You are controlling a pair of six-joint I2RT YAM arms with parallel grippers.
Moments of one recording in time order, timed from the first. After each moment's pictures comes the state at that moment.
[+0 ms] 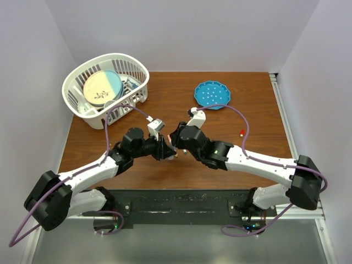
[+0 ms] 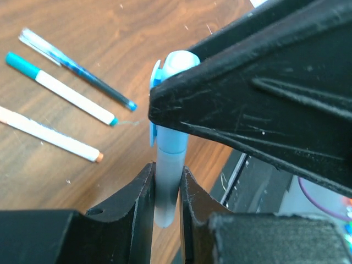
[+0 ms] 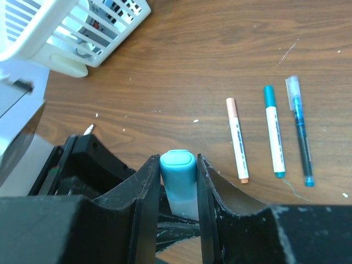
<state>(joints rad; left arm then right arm) -0.65 1.15 0.50 0.28 0.42 -0.45 1.08 1.34 0.97 -0.15 0.51 0.84</state>
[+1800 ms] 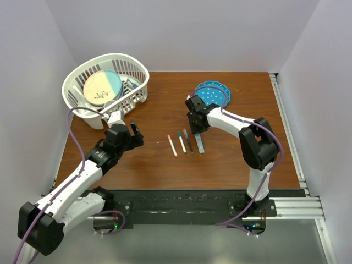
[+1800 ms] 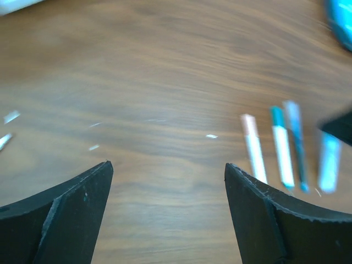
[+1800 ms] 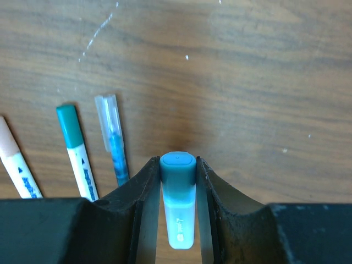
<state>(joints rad) -0.48 0.90 0.62 -0.34 -0.29 -0.61 0.59 1.92 1.37 -0.58 0.19 0.33</state>
